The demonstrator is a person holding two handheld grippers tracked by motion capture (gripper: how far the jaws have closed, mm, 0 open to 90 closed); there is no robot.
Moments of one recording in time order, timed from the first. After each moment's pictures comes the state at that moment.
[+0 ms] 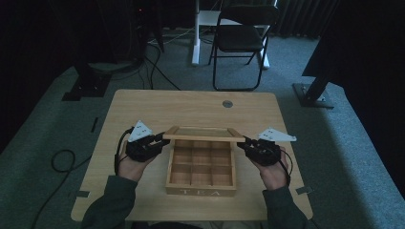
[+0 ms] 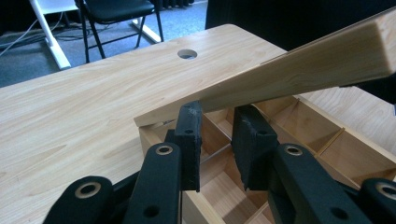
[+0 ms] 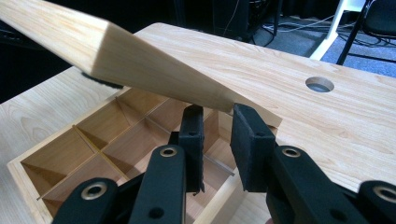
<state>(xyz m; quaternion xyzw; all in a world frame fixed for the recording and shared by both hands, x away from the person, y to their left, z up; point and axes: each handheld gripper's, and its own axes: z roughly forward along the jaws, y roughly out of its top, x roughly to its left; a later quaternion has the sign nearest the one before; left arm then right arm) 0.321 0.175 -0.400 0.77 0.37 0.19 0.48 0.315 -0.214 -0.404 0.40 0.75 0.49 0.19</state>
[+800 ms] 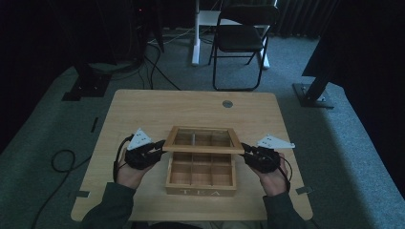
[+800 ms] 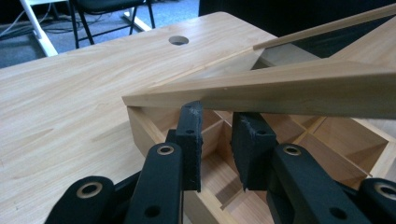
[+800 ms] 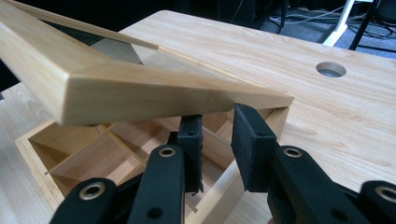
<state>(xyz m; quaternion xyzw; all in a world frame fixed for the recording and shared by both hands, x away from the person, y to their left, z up) 0.308 0.179 -0.417 0.78 0.36 0.18 0.48 0.303 -0.215 -0.421 0.40 0.76 0.49 0.18</state>
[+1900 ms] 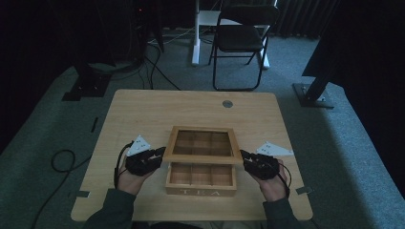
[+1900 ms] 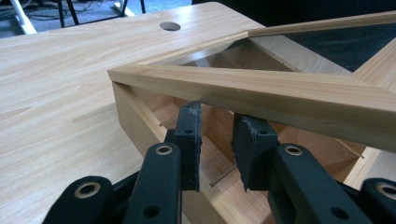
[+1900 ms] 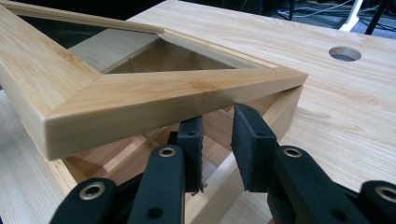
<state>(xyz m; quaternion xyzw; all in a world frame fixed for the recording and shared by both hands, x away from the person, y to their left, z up) 0.301 0.183 -0.440 0.78 0.37 0.15 0.48 0.293 -0.217 -0.441 0.39 0.76 0.49 0.16</state>
